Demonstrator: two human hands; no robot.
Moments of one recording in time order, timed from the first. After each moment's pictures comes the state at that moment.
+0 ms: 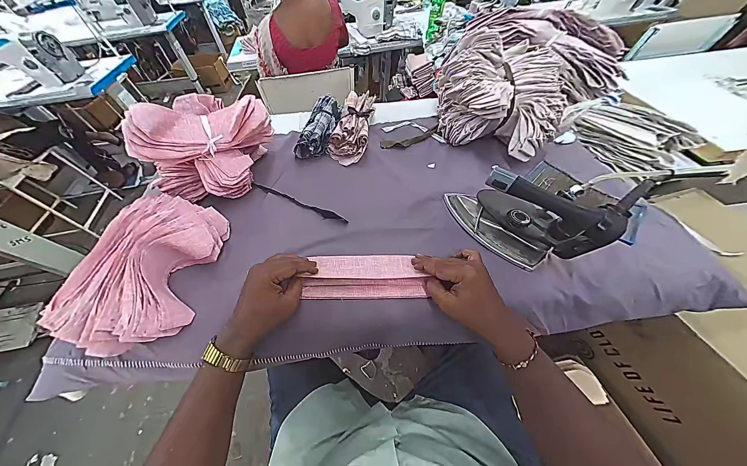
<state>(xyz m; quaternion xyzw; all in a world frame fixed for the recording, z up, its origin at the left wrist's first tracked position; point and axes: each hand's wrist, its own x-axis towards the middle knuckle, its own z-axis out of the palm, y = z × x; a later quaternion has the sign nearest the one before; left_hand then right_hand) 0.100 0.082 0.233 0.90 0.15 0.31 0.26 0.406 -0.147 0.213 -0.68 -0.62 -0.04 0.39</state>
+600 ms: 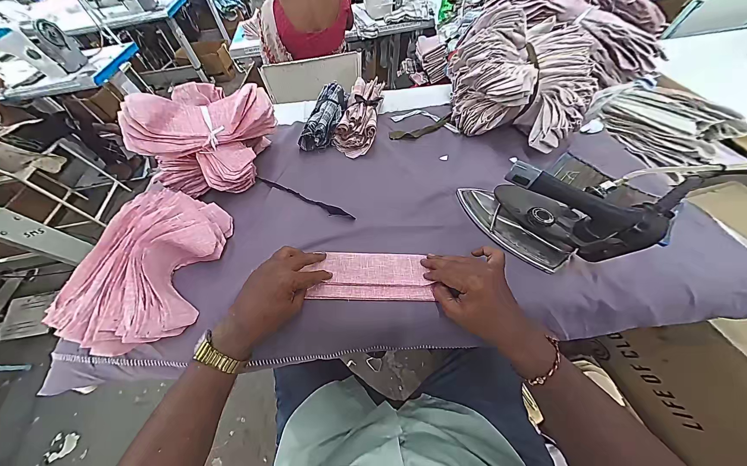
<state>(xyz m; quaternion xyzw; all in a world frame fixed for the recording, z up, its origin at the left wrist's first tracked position) 0.103 0.090 0.249 0.98 0.12 0.14 0.10 0.400 -0.144 0.217 -0.69 -0.64 -0.10 0.32</state>
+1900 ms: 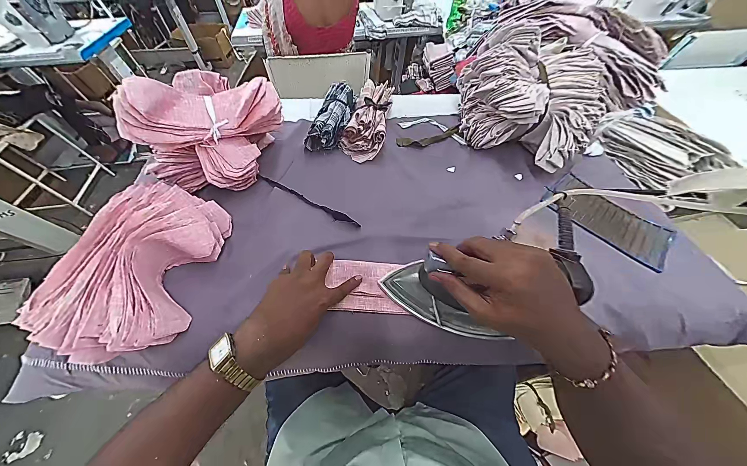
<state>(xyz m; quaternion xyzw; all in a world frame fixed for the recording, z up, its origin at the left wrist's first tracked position) 0.137 0.060 0.271 0.98 0.18 -0.07 -0.02 0.408 -0.126 0.313 -0.66 -0.70 -0.15 0.22</state>
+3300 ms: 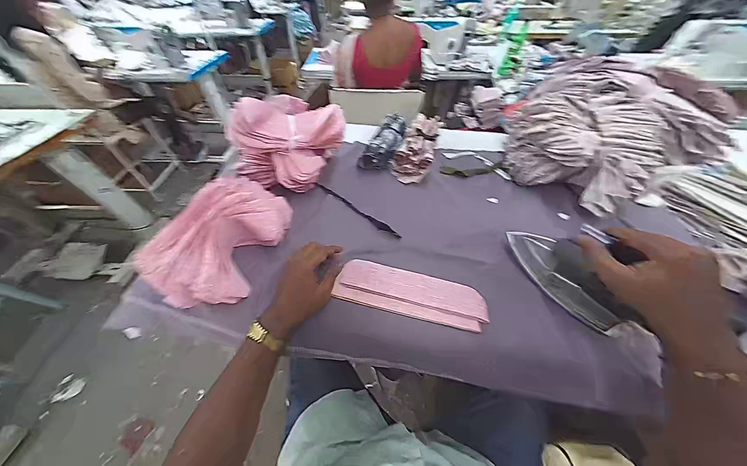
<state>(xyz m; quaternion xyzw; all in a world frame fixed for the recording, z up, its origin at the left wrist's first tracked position) 0.077 0.096 0.222 0.87 0.32 0.34 0.15 0.535 -0.154 0.317 -0.78 -0.53 -0.21 0.25</state>
